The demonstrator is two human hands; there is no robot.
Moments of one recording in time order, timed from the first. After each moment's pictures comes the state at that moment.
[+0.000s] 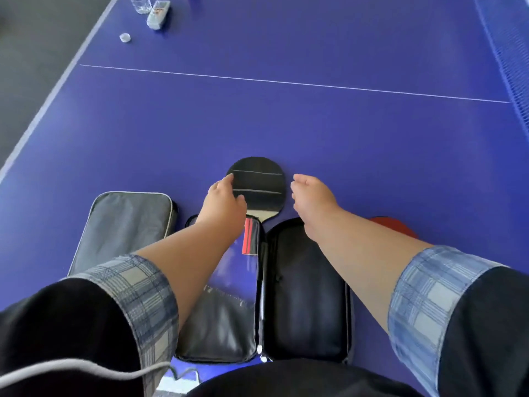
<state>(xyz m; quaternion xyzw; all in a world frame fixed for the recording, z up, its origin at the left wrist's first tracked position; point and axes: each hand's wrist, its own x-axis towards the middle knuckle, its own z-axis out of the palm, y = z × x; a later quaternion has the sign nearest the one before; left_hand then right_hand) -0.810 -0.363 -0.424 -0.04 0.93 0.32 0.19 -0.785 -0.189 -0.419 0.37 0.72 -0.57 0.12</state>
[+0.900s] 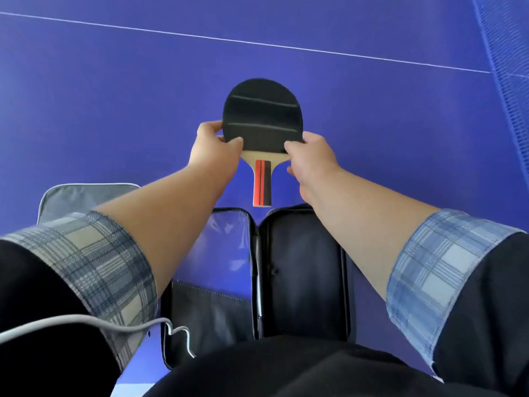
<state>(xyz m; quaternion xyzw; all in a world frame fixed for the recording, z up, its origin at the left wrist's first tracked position) -0.875 -0.342 -0.416 -0.14 0.81 0.54 0.21 -0.825 -0.185 -0.410 0.41 0.72 -0.56 0.06</state>
